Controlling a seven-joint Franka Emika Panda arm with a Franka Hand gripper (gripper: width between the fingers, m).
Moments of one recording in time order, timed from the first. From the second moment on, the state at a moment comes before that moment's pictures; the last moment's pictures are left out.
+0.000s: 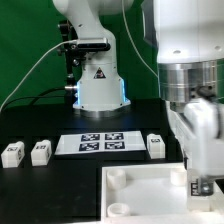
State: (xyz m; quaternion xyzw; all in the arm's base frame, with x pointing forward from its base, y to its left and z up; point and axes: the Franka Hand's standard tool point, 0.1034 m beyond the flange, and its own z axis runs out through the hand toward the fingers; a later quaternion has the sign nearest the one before) arm 0.625 0.123 0.067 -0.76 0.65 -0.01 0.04
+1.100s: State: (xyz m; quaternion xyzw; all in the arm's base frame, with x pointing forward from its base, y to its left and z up) arm 0.627 0.116 0.066 -0.97 0.23 -0.04 0.00
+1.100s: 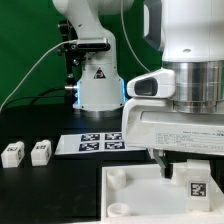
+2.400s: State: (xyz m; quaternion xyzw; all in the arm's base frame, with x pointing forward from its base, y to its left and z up) arm 0.622 0.090 0.066 -0.90 0.44 -0.03 -0.02
